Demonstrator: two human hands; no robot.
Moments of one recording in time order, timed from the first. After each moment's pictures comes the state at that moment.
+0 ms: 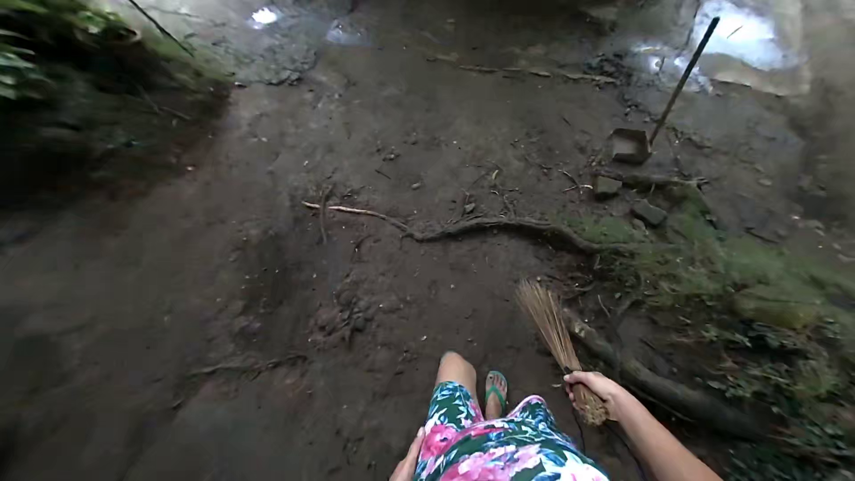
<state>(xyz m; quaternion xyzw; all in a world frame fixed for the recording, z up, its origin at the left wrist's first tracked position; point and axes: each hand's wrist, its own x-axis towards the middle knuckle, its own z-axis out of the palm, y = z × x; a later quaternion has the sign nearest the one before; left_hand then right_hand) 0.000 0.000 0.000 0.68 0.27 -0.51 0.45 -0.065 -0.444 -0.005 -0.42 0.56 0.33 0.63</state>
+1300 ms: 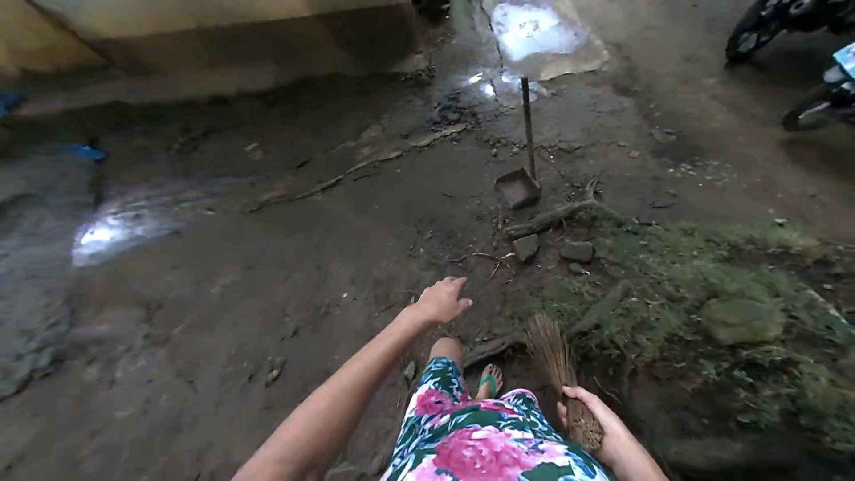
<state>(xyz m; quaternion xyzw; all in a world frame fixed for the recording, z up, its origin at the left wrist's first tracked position) 0.658 -0.838 0.129 0.71 -0.55 -0.43 -0.04 0.291 -0.783 0.096 0.01 0.65 -0.08 0.75</state>
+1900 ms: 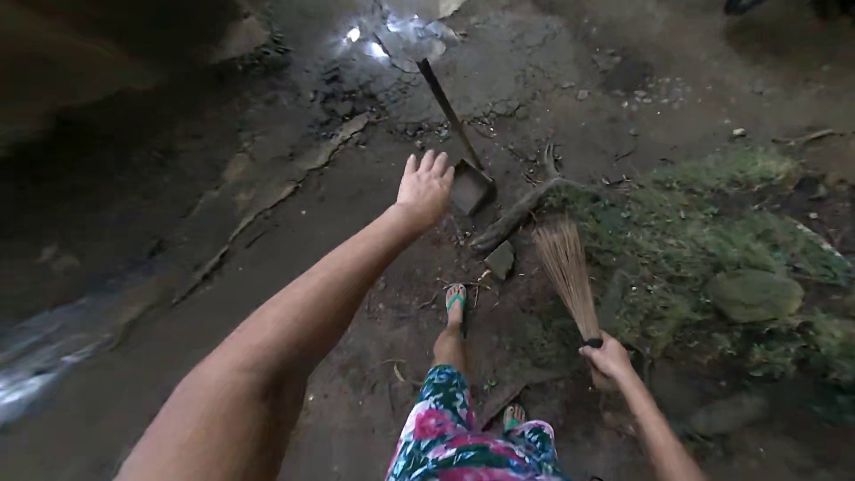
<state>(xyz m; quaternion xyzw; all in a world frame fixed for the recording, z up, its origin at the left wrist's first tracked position) 0.735 -1.359 0.078 0.58 -0.80 -0.12 -0.12 0.338 -1.098 -0.049 -0.33 0.82 0.09 0.47</state>
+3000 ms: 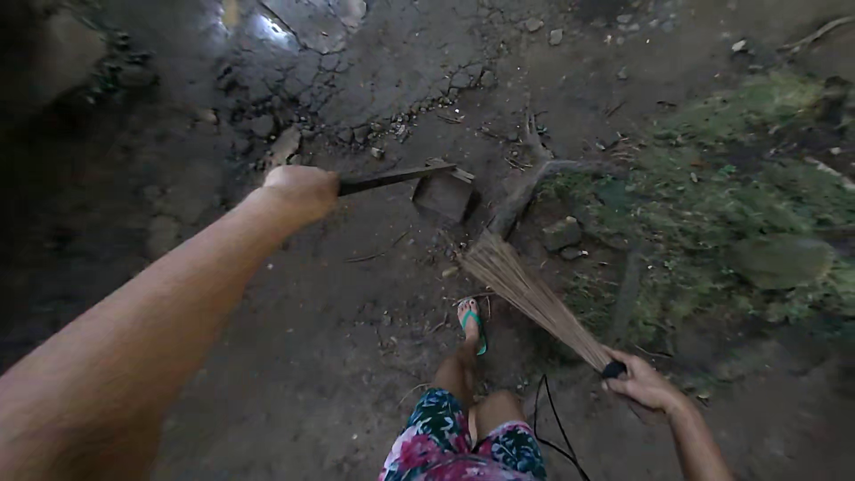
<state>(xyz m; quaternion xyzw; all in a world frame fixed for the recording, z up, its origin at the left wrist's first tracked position) 0.852 -1.609 0.022 0.58 -0.68 -0.16 -0.41 0.372 -1.188 -0.030 -0.31 0.70 0.12 0.63</state>
